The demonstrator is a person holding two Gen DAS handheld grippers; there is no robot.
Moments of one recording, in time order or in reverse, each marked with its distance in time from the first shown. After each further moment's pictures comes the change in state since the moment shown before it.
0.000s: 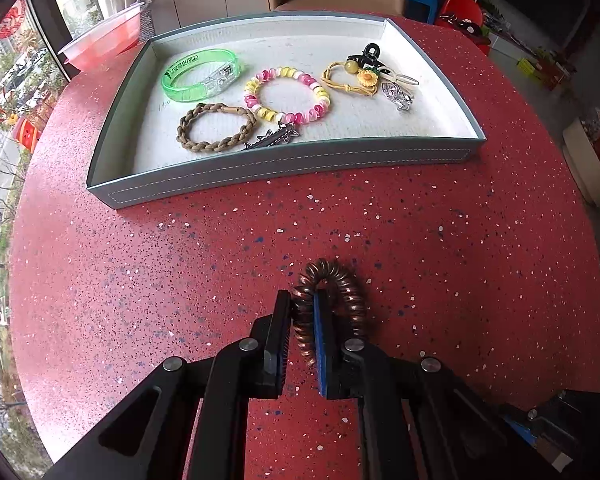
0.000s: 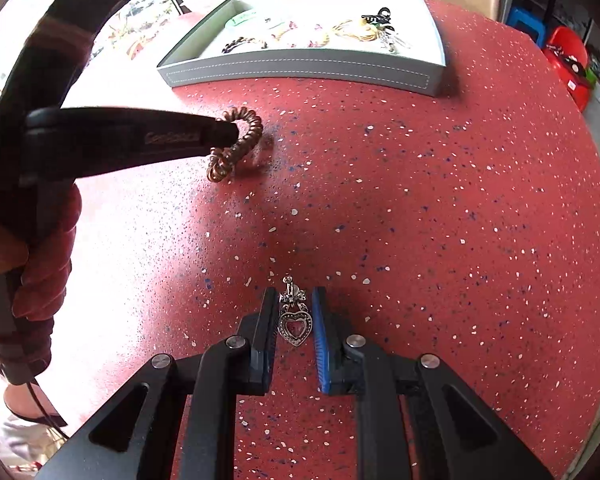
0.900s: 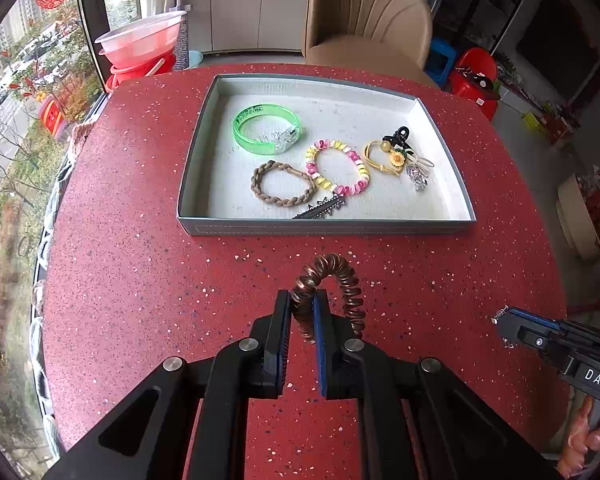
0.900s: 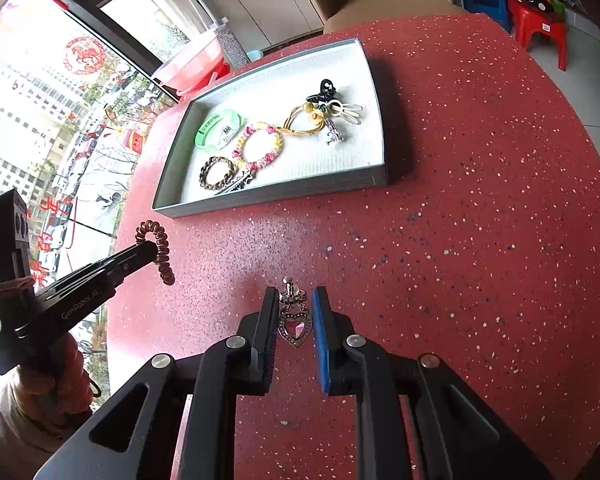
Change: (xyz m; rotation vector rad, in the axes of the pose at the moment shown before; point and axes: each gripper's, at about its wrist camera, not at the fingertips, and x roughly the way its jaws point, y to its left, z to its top) left arm -0.058 0.054 0.019 -0.130 -0.111 -0.034; right arm -0.038 -0.051 0.086 0.231 -0.114 0.166
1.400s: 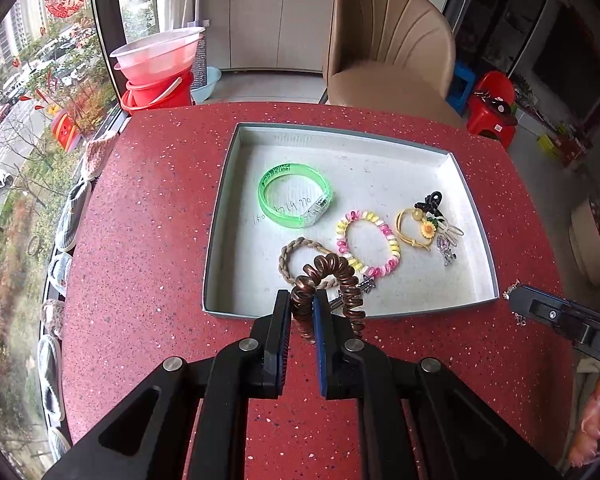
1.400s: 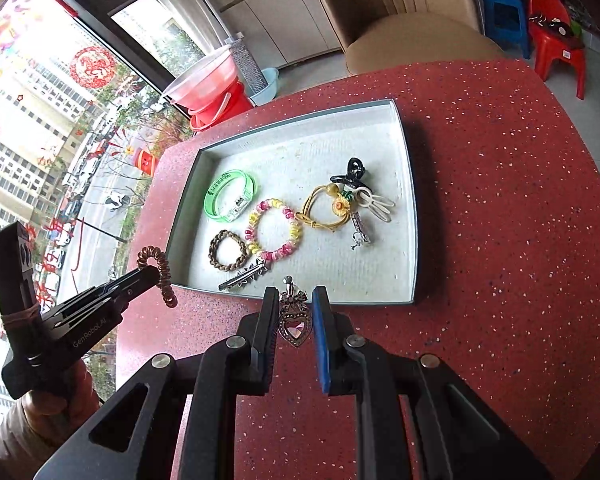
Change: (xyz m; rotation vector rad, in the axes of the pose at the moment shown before) left arm 0.014 0.017 0.062 -0.042 -0.056 0.051; right arm 0.017 0.013 0.083 -0.044 -0.041 0.033
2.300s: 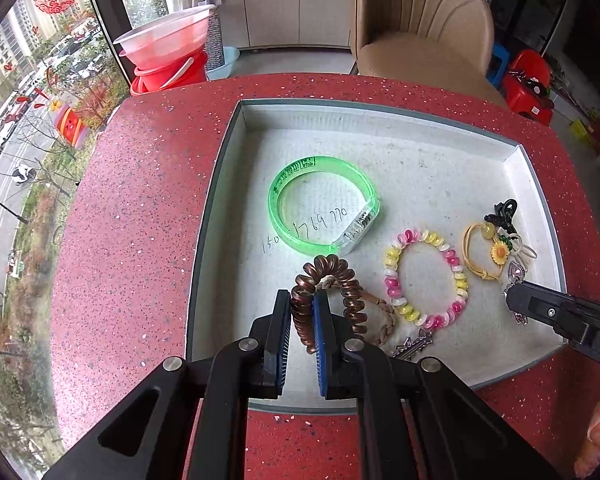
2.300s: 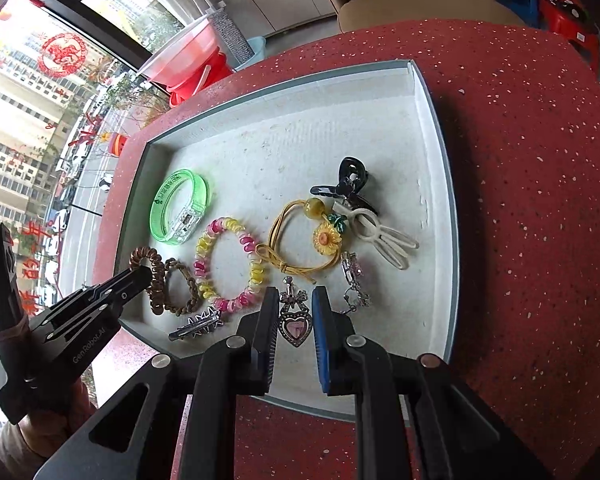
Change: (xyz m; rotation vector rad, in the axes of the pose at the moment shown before) left arm 0.082 0.000 0.033 0.003 0.086 0.125; right arm 0.088 -0.026 0.041 0.030 0.124 -0.022
